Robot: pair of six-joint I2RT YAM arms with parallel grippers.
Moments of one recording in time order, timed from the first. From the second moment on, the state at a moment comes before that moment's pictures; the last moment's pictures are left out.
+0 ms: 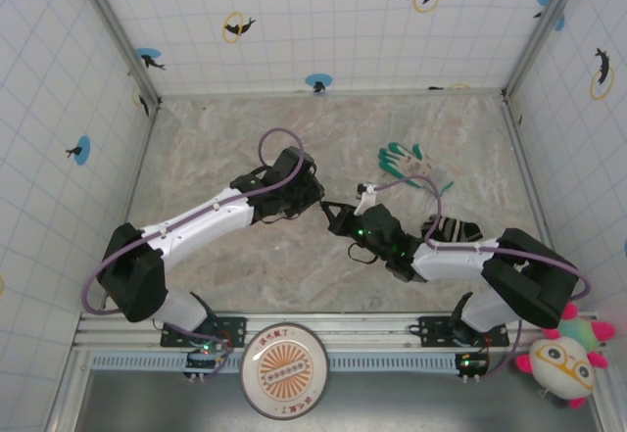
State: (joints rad) left arm -0.79 1.48 1.09 -0.47 0.00 -1.20; right arm 0.97 1.43 0.47 0.72 0.16 0.97
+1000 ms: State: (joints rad) left arm -0.78 1.47 1.08 -0.39 -0.02 -1.20; right arm 0.94 1.45 0.57 0.64 0.18 0.81
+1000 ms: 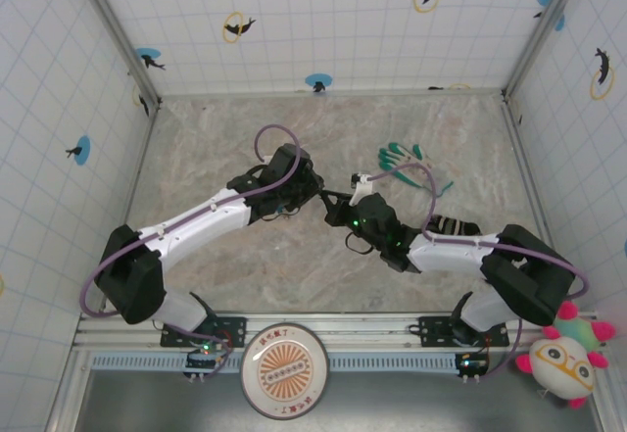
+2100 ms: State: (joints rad) left arm -0.77 1.38 0.96 -0.23 0.12 -1.17; right arm 0.94 1.19 0.51 0.38 0.14 0.81
